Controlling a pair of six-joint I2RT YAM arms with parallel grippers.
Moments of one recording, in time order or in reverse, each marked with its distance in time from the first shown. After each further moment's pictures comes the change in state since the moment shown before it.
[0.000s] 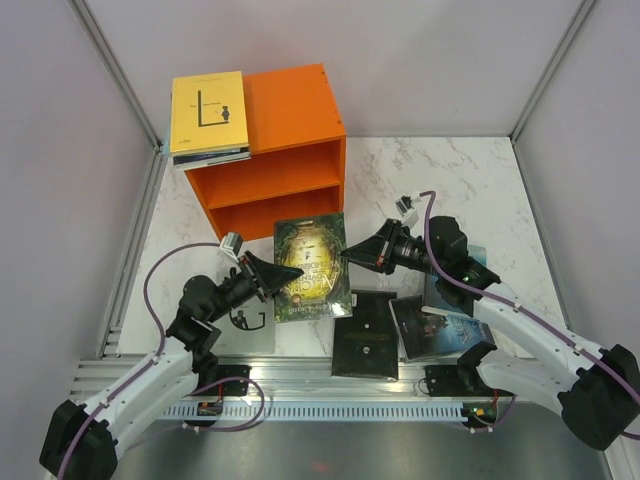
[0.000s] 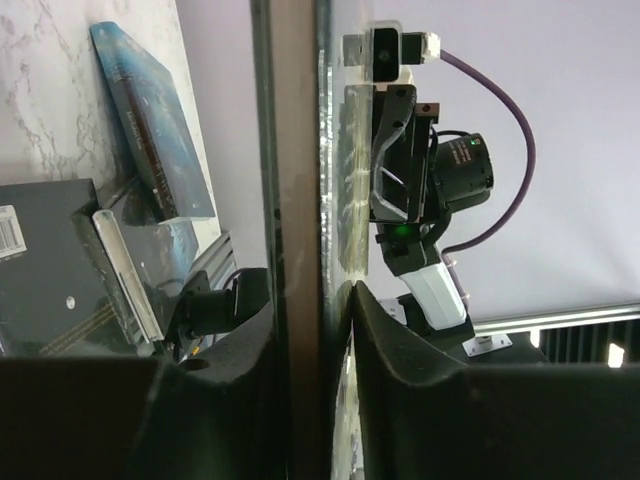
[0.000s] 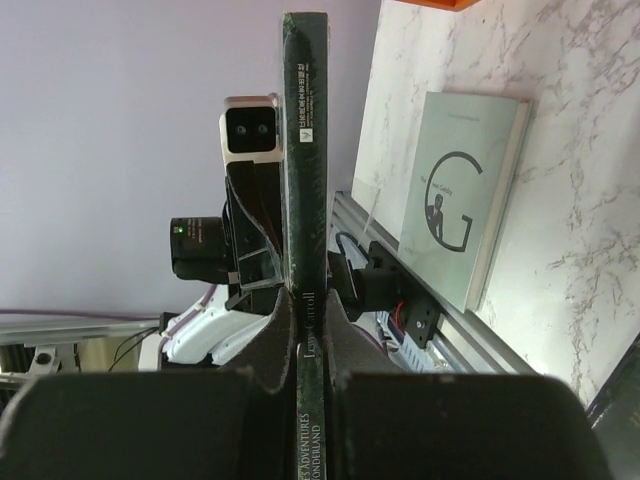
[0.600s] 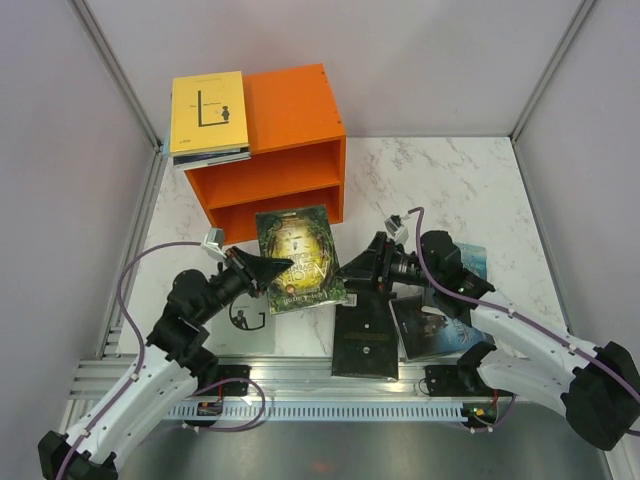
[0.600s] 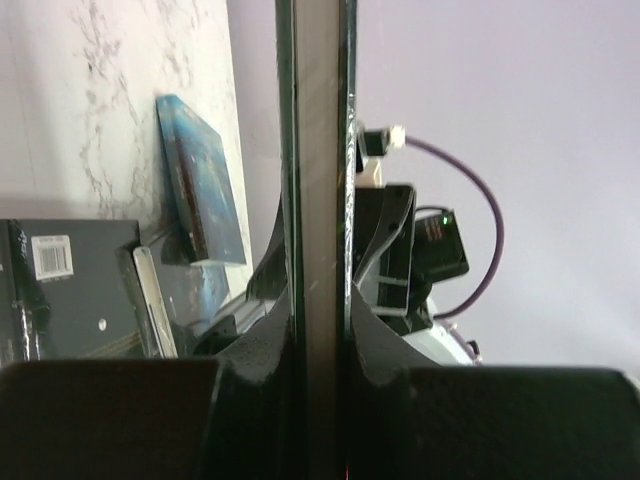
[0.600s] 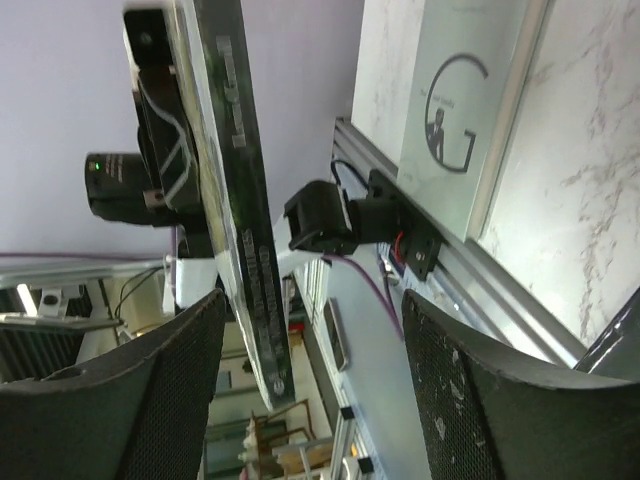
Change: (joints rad) left arm -0.006 -0.163 0.173 -0.441 -0.164 0.079; right arm 0.037 -0.006 -0.105 0.061 -0.103 0.030
